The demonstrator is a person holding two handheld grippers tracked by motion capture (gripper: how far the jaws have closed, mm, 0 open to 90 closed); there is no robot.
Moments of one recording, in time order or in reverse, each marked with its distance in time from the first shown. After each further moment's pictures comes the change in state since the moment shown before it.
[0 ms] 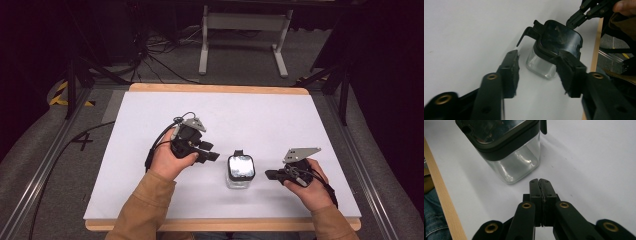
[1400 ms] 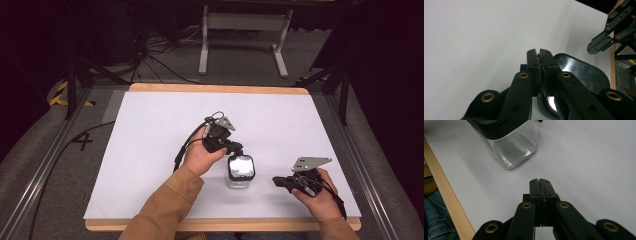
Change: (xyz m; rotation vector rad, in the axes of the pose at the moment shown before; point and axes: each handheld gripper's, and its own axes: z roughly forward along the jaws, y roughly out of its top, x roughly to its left) left arm 0.000 0.029 0.072 -0.050 -0.016 0.047; right arm 0.007 -0.024 -0.013 -0.018 -0.039 0.029
